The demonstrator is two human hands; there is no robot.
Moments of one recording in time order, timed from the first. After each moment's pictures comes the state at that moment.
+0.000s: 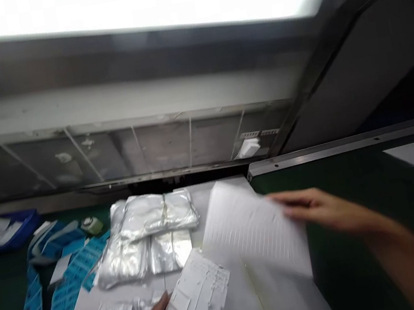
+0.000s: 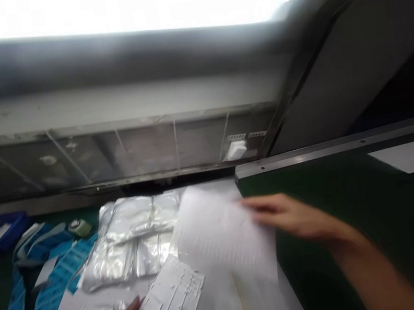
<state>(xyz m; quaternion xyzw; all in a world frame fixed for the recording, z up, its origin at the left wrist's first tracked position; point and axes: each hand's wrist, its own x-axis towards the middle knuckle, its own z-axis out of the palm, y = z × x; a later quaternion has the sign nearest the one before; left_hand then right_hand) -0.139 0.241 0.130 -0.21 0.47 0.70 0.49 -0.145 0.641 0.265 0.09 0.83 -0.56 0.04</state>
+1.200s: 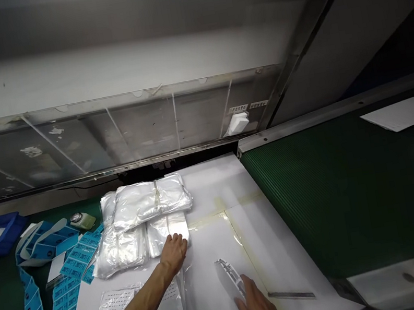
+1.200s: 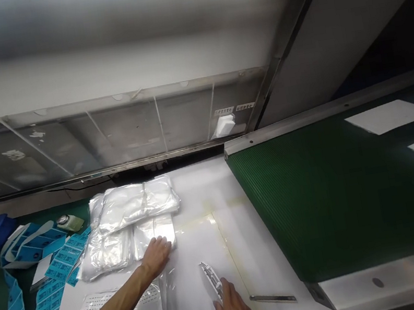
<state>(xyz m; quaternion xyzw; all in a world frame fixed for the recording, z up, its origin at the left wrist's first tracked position) -0.230 0.312 -0.040 0.44 0.88 0.05 0.18 0.023 0.463 -0.040 0.27 0.91 -0.28 0.11</state>
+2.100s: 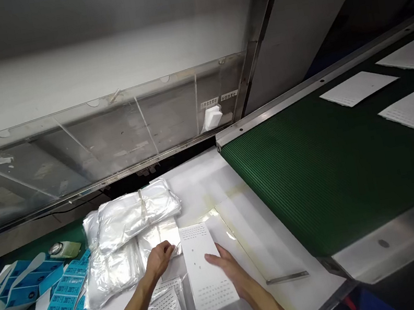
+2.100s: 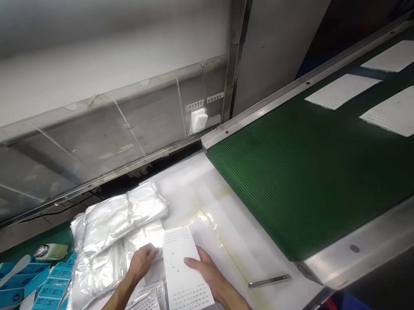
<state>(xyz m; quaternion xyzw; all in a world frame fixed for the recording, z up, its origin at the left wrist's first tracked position) -0.260 0.309 -0.056 0.26 0.89 0.23 0.29 -0.080 0.483 0.017 0.30 0.39 -0.87 0.06</state>
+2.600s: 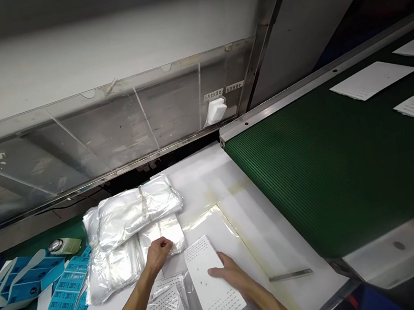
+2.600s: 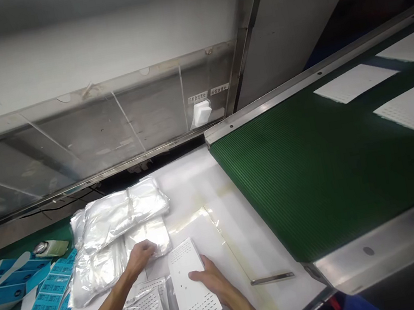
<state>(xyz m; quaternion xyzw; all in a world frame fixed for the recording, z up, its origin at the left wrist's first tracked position) -0.272 0.307 -0.057 0.15 0.86 0.35 0.34 -0.066 0.483 -0.032 0.35 0.46 -0.81 0.14</state>
